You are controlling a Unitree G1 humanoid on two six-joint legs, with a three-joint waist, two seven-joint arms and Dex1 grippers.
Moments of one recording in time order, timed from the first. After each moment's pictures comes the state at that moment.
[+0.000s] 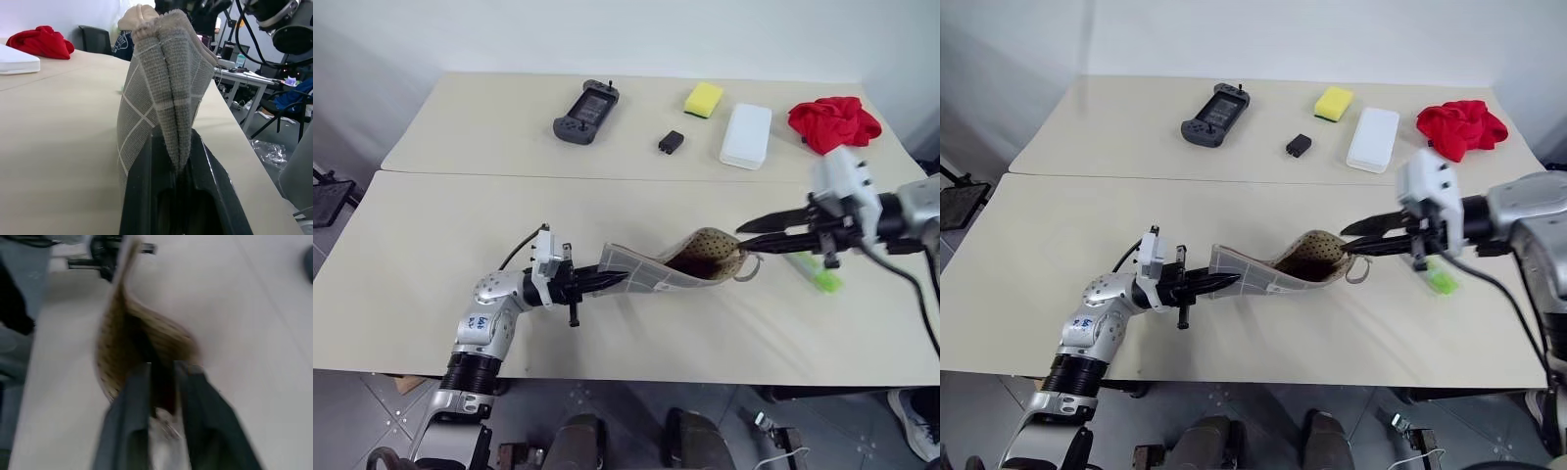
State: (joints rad) left arm -0.44 0.36 -0.02 0.21 -0.50 0.11 -1.22; right arm -0.66 -1.00 0.04 -0.19 0.54 0.57 1.37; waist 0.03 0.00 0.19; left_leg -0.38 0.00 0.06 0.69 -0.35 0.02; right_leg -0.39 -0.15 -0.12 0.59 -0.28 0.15
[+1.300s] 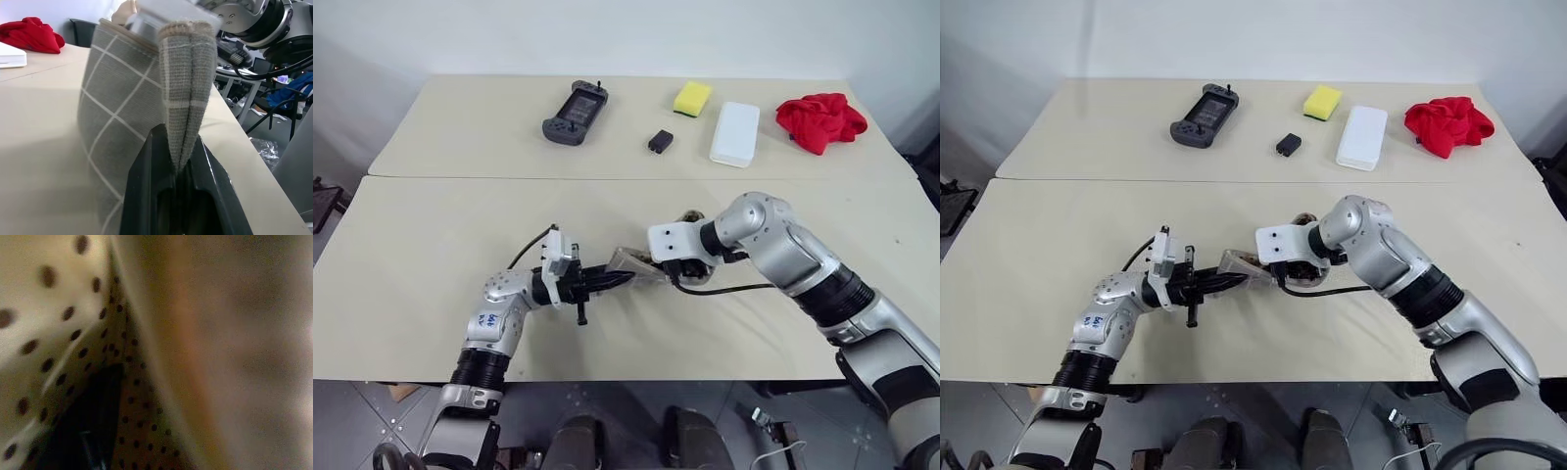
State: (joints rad) left arm -0.46 0.32 -0.03 0.26 -0.46 0.10 -1.20; right arm -0.98 -0.60 0.62 0.14 -0.21 0.36 1.20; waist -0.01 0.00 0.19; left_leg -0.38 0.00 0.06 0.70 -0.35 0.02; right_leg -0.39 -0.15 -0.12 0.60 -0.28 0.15
